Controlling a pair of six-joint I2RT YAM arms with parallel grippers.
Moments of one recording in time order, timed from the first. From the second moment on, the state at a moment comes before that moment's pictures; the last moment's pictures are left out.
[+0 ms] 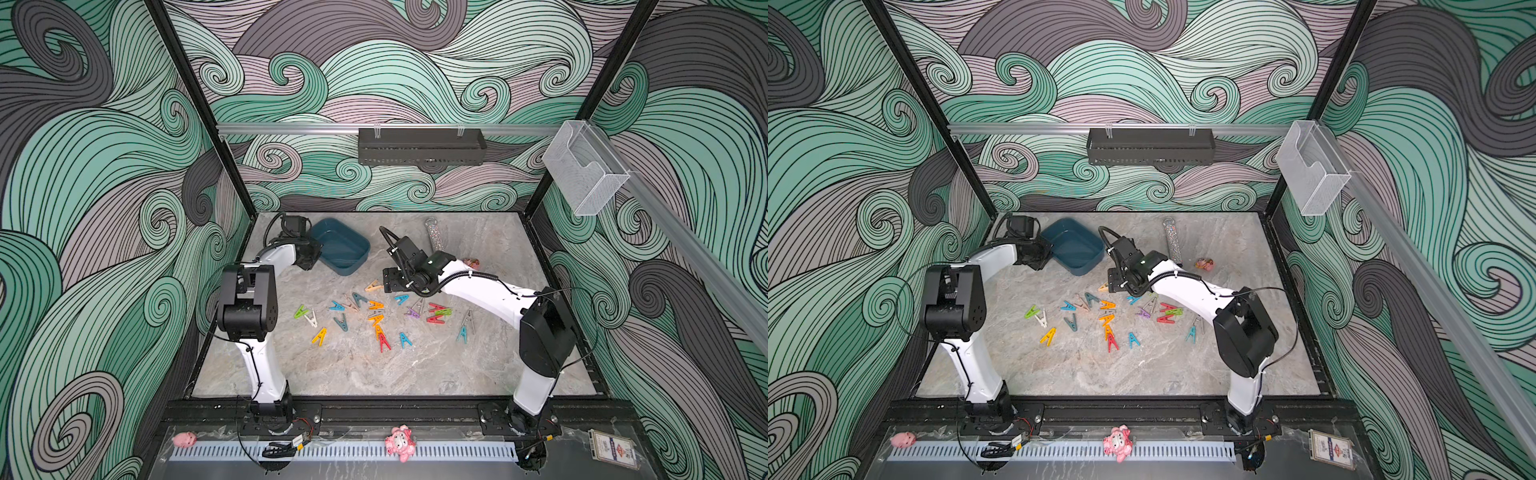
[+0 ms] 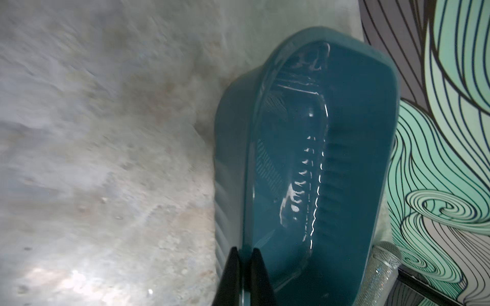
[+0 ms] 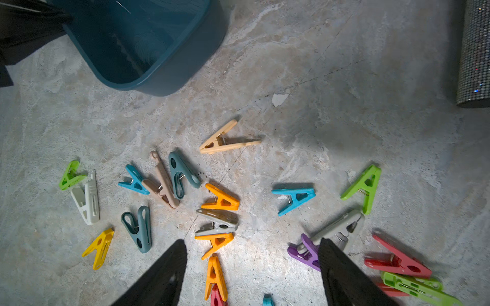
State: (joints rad) left arm -0.04 1.94 1.35 -0.35 0.16 -1.06; right arm 0.78 1.80 1.45 -0.69 0.11 0.58
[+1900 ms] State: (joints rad) left arm -0.35 1.07 0.74 -0.48 -0.07 -0.47; right arm 0.98 1.67 1.15 -0.89 0.14 0.70
